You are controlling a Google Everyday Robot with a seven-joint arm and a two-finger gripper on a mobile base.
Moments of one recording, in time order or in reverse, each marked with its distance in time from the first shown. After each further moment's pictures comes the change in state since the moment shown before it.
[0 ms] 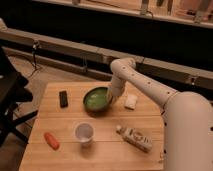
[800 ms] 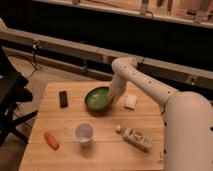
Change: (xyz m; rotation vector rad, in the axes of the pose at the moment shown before) arm 0.007 0.005 -0.004 -0.009 0.004 0.015
